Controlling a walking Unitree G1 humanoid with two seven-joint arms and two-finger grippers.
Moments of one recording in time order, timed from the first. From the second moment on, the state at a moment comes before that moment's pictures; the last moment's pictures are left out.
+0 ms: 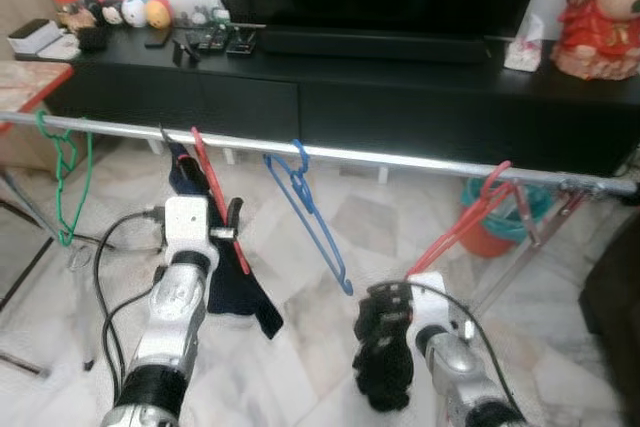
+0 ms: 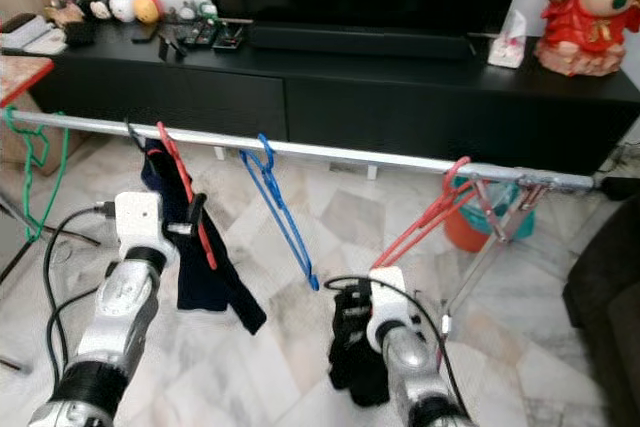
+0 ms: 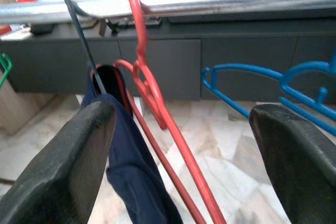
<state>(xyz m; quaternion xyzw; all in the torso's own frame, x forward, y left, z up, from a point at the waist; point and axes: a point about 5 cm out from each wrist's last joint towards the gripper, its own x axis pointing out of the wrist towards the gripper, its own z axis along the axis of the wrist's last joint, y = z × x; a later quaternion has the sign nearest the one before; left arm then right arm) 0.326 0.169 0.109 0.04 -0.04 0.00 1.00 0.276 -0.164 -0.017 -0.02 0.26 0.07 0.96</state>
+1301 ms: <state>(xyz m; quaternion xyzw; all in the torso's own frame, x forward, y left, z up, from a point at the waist) 0.395 0.162 0.139 -0.09 0.14 0.00 0.99 0.285 -0.140 -0.004 -0.02 0.23 0.12 0.97</state>
